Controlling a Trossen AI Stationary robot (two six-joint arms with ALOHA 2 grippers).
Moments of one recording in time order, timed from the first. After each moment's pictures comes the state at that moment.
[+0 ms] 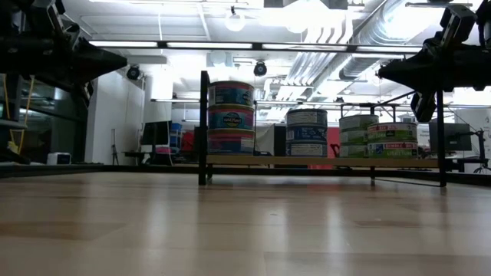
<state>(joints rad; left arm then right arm) -0.10 0.01 0.01 0.06 -0.37 -0.55 -0.05 0.01 0.01 0.04 0.16 0.70</state>
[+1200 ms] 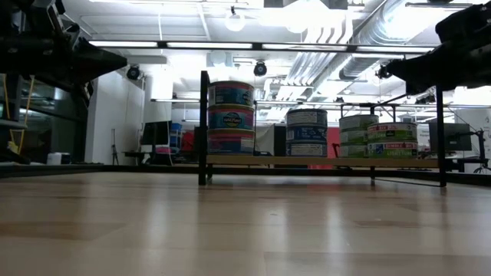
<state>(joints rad) -0.10 0.01 0.01 0.06 -0.36 -0.55 -0.01 0.01 0.01 0.02 0.03 -0.10</state>
